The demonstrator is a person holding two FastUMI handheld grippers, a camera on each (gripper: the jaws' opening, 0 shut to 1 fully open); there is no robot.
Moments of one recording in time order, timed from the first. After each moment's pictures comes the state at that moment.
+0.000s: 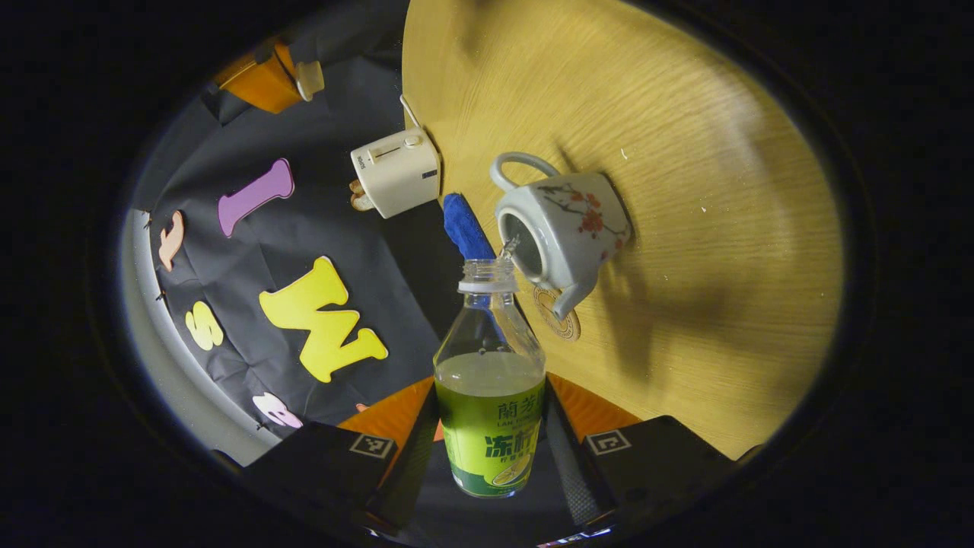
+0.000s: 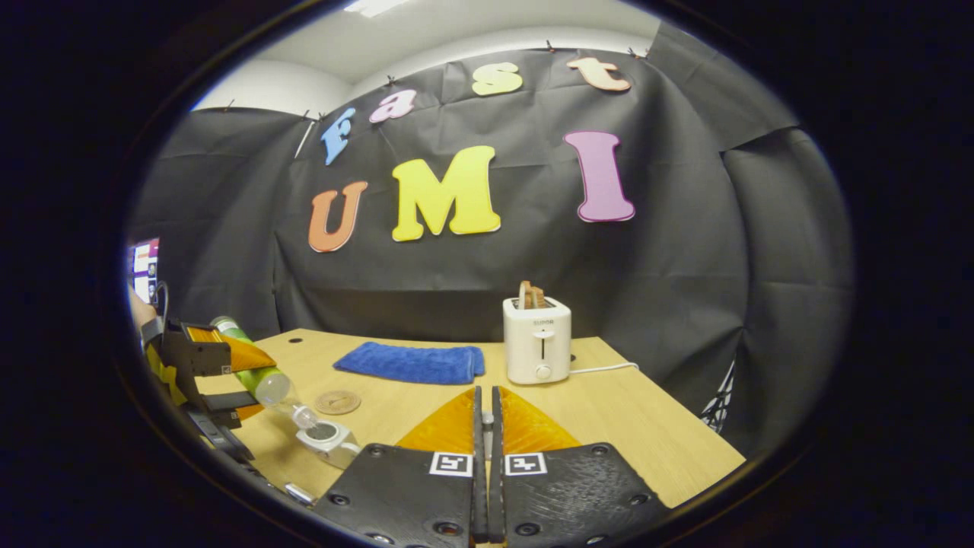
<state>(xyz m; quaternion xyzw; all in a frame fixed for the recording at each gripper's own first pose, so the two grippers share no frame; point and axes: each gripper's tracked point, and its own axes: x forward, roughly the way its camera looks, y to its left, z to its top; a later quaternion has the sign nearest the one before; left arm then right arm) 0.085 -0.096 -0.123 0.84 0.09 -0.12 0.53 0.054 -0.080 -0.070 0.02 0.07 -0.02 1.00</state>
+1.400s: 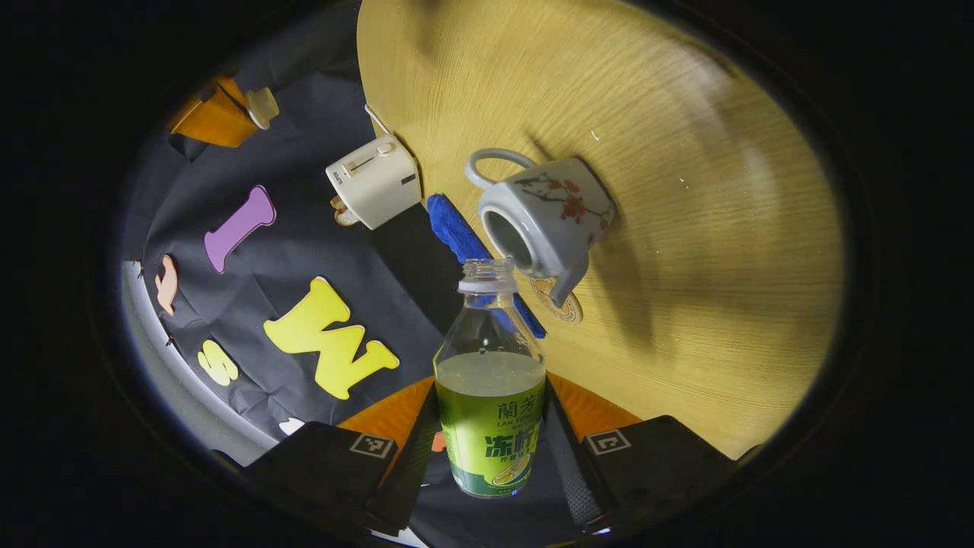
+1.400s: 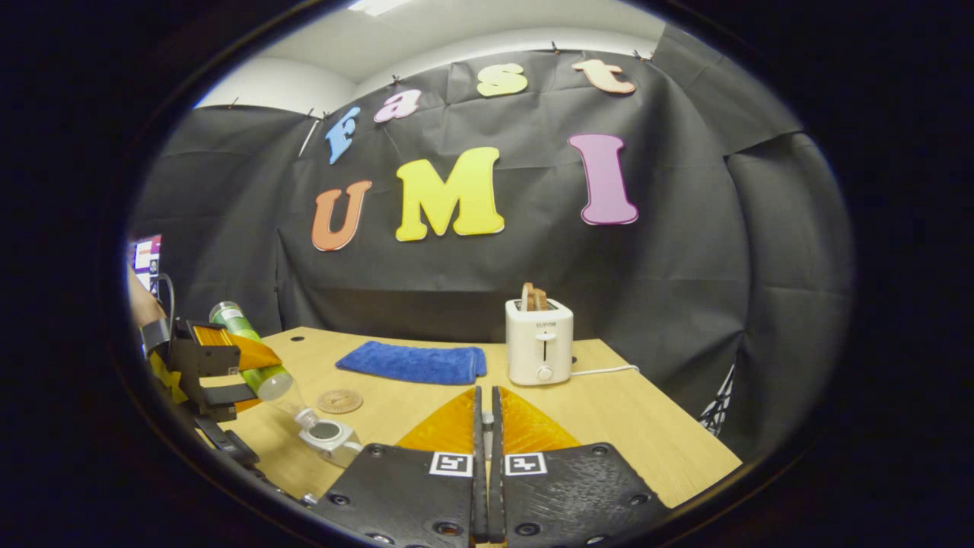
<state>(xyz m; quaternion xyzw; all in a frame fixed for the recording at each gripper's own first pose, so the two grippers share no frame) 0.081 -0.101 -0.117 0.87 0.10 -0.12 0.46 0.051 -0.079 -0.068 0.01 0.07 -0.02 1.00</state>
